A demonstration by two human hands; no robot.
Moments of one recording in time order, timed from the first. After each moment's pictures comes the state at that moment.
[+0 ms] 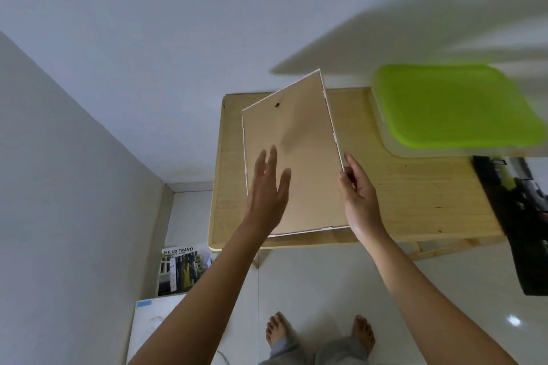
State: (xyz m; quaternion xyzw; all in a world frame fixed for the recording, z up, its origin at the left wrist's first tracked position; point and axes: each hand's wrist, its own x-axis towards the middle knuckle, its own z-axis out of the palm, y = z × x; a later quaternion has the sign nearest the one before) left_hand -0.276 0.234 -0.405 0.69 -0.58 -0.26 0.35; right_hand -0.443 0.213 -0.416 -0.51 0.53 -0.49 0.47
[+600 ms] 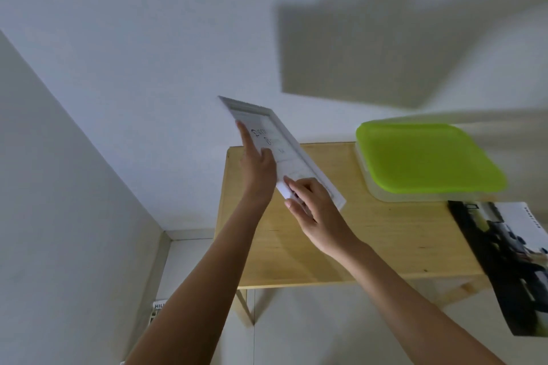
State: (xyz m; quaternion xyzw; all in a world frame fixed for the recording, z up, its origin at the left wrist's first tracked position) left_hand -0.275 0.198 -0.269 0.64 -0.45 -0.29 0.55; right_hand -0.406 0.225 -0.328 -0.81 0.39 -0.36 0.27
